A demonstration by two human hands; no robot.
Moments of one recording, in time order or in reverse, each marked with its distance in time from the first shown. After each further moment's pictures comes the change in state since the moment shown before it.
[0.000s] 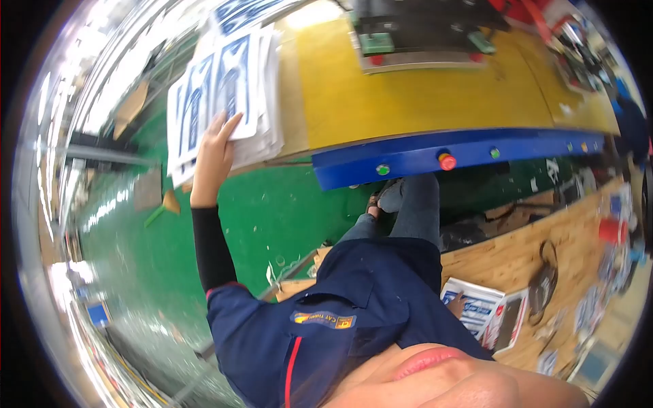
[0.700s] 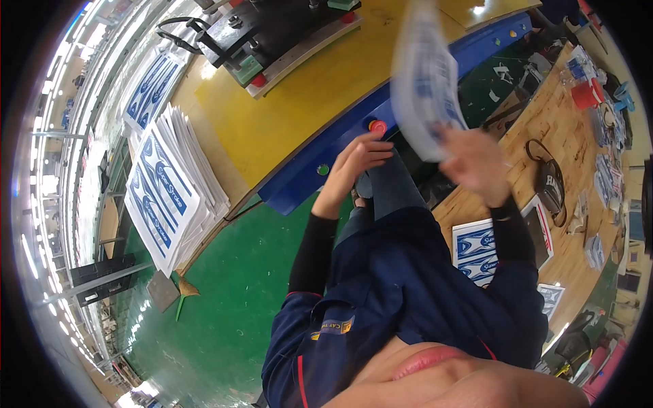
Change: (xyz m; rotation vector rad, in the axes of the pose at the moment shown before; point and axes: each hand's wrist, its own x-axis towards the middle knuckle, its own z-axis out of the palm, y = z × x) left_hand 0.014 0.282 0.192 -1.699 -0.748 0.024; right_hand -0.072 -0.254 -0.366 0.031 1.066 -1.414
